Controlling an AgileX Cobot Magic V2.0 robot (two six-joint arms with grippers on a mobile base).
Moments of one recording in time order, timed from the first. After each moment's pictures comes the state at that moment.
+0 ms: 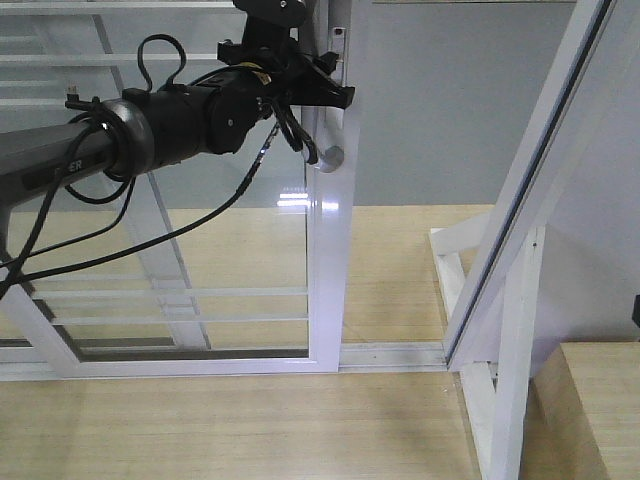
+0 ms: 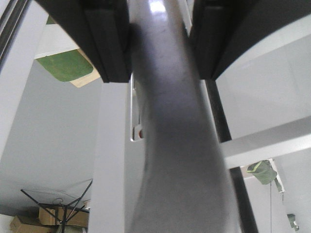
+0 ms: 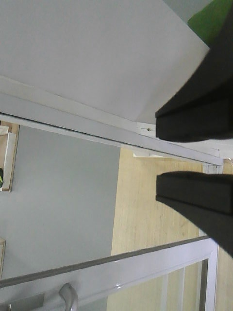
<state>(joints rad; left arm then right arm) -0.51 2.08 -1.60 -0.24 -0.18 0.29 0.09 0.56 -0.47 -0.25 0.43 0.14</state>
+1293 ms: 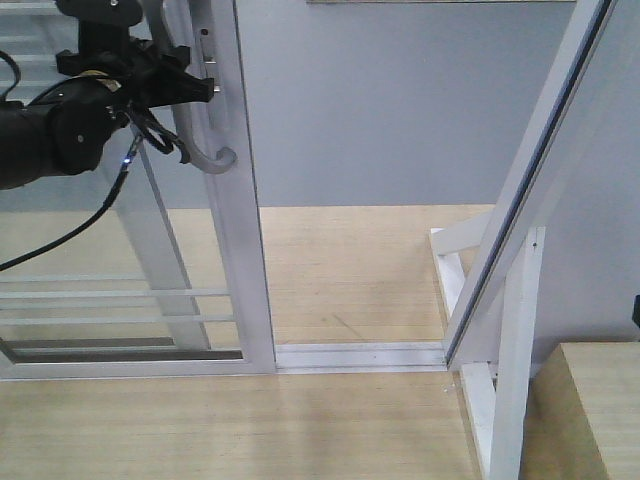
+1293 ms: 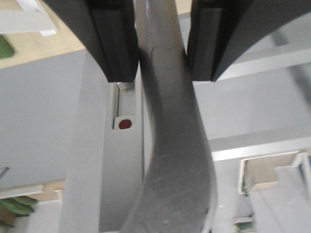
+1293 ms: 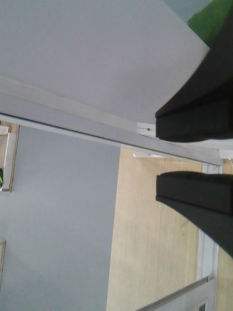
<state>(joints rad) -0.27 1.77 -1.16 -0.25 -0.35 0.27 0.09 0.56 -0.47 -0.25 0.43 0.14</state>
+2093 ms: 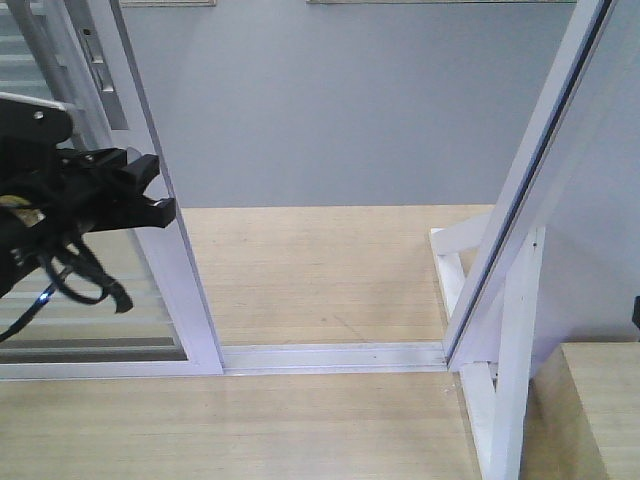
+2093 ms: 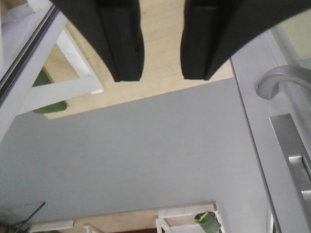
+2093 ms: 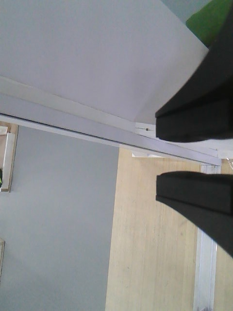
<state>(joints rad) -0.37 1.26 -0.58 -0.23 -0.28 0.18 0.09 0.56 -0.47 -0.25 0.44 0.14</state>
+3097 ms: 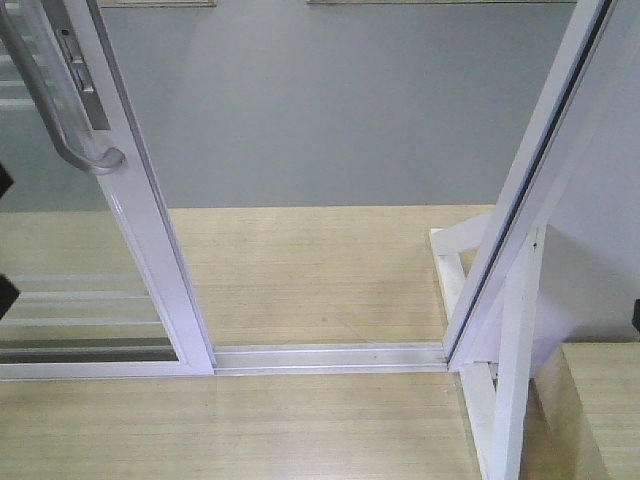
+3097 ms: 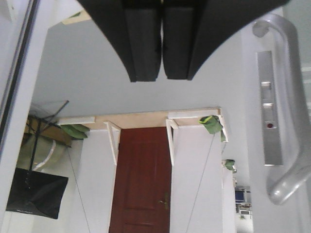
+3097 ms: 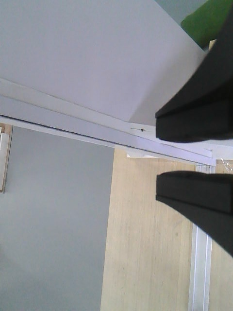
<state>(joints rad) -0.33 0.52 -0.31 -0.22 -0.19 0.15 0.09 0.56 -0.47 -0.25 0.45 0.14</state>
